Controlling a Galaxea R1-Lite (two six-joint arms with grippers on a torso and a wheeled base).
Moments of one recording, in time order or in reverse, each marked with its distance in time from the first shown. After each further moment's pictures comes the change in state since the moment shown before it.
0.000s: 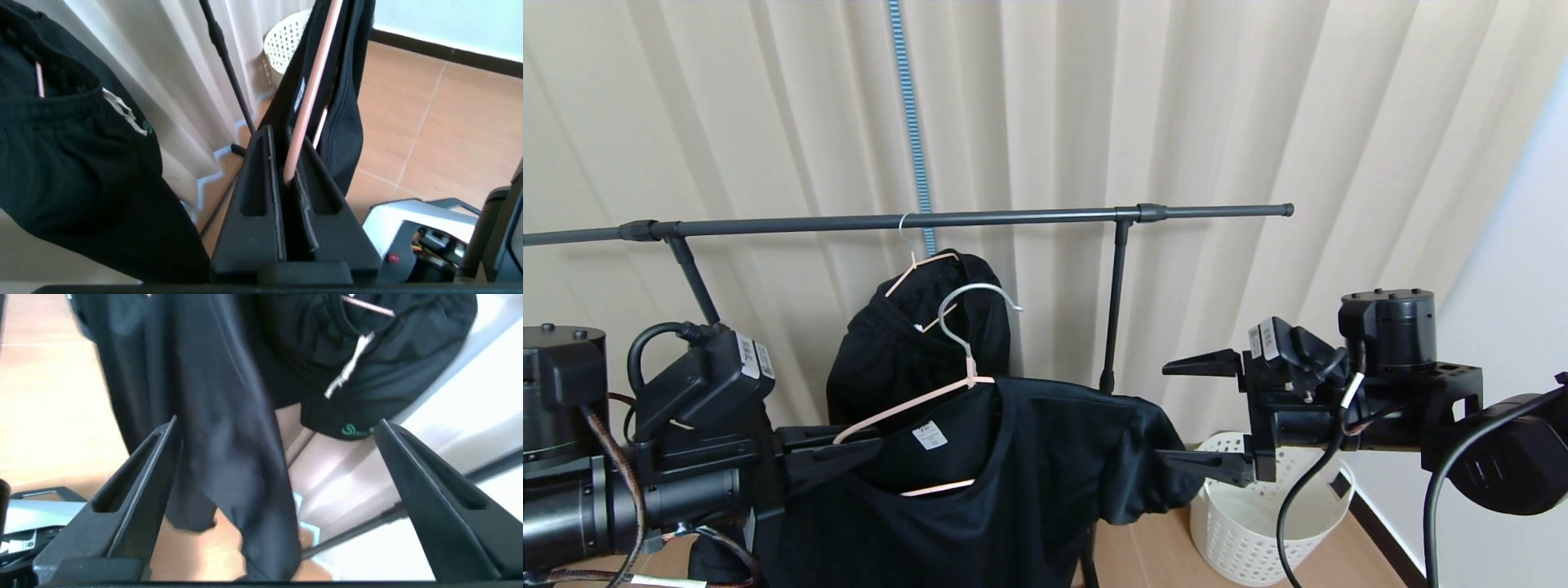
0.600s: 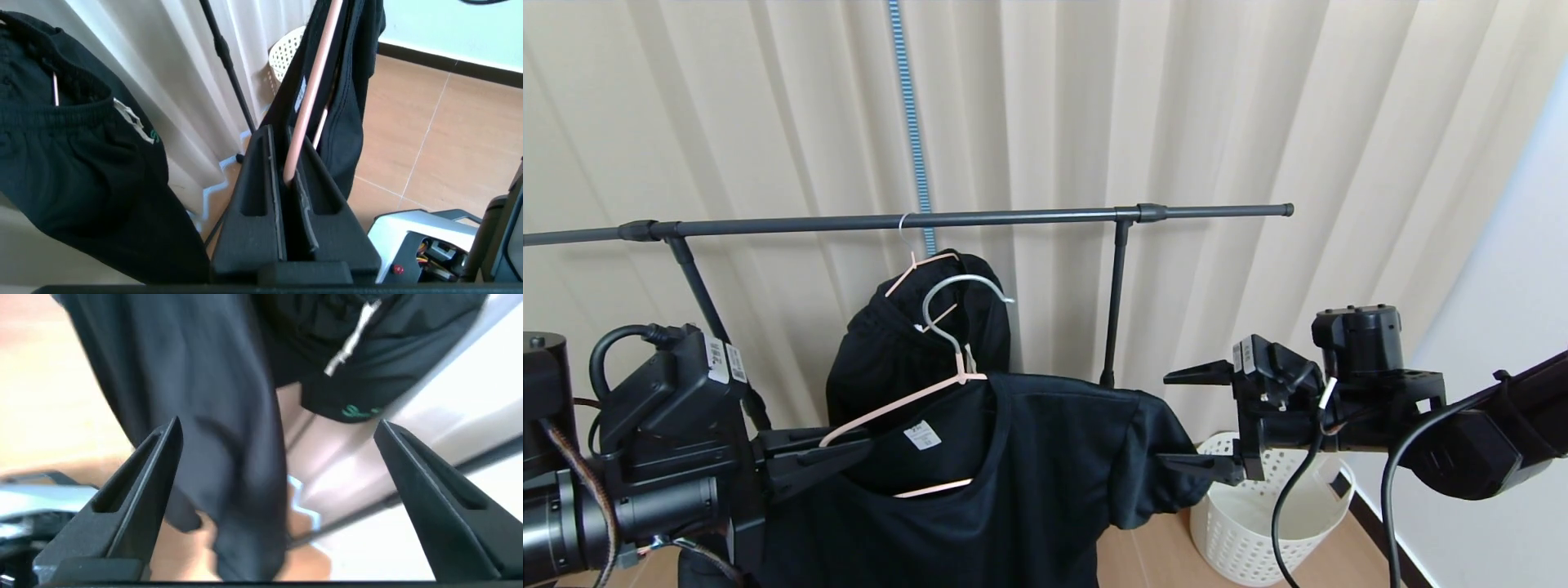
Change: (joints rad) left arm 0.001 -0.056 0.023 -0.008 0.001 -0.024; right arm -0.047 0.114 -0.030 0.000 -0.003 -0.086
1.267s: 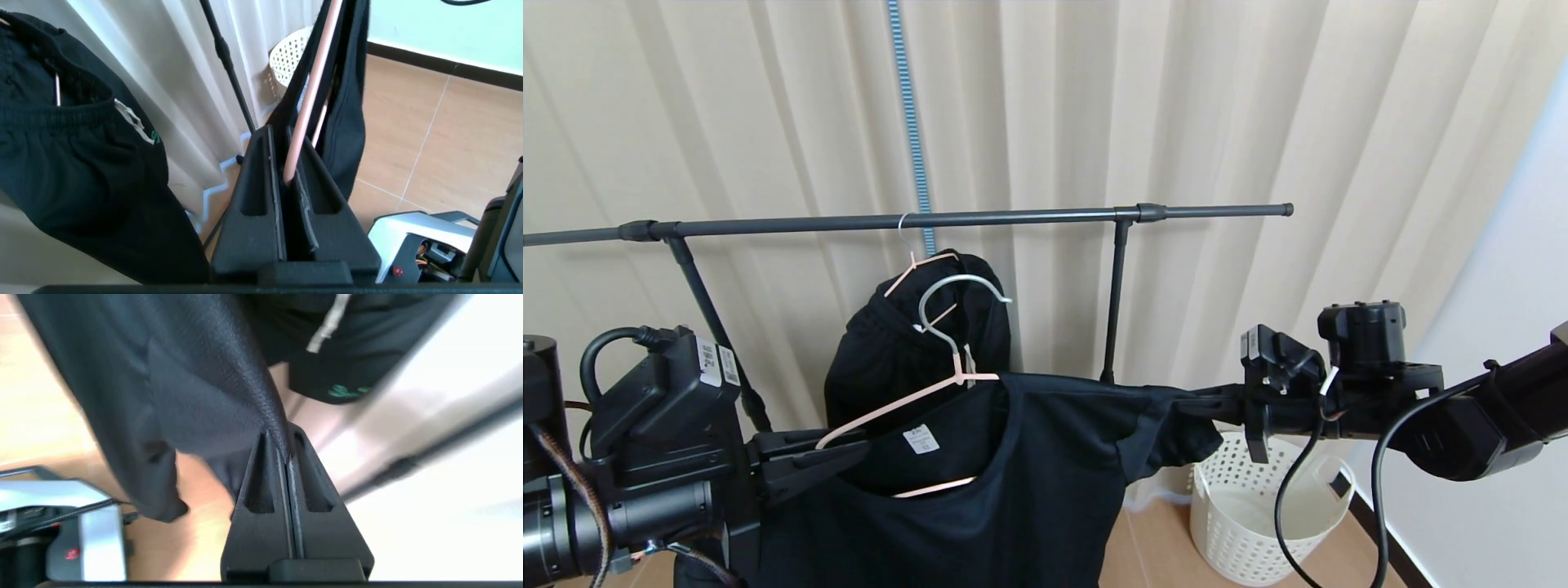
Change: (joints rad) left arm 0.000 -0.013 0.007 0.000 0.001 -0.001; right arm -0.067 0.043 -0.048 0.002 -0.003 0.001
